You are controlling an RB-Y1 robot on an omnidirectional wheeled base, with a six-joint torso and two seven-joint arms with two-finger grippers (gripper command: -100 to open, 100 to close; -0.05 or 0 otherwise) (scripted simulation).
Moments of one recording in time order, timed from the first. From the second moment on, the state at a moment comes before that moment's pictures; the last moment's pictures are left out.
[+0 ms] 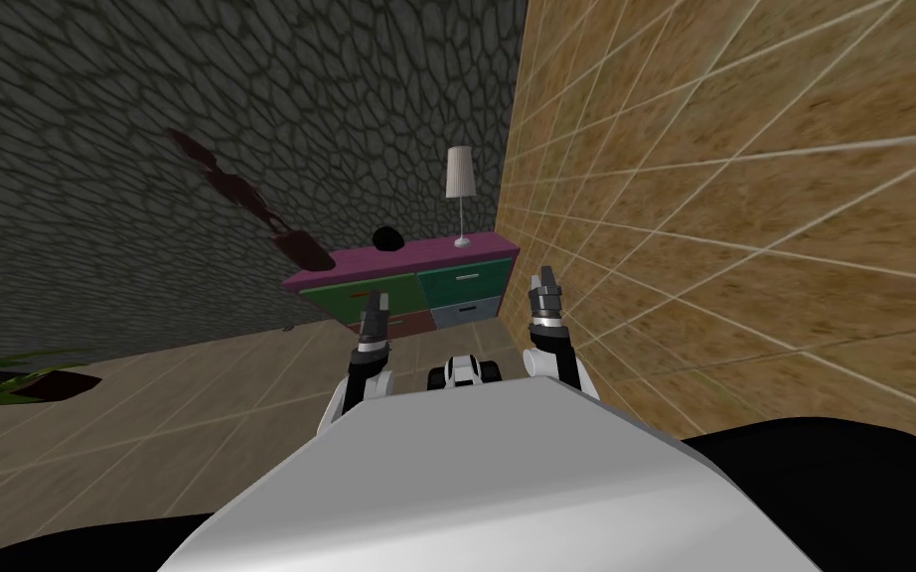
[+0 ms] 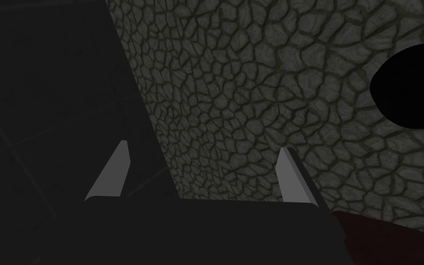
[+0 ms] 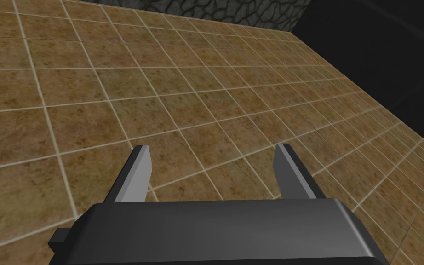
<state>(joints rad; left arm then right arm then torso) 0.49 0.17 -0.05 -2.14 -0.10 -0.58 -0.13 0.52 0.04 0.00 -2.24 0.03 -0.46 0.17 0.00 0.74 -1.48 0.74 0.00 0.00</state>
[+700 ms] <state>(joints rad) 0.45 0.16 -0.04 -1.95 -0.10 -0.59 -0.14 0.52 0.04 0.00 -2.24 0.03 -0.46 0.17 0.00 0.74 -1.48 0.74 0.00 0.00</state>
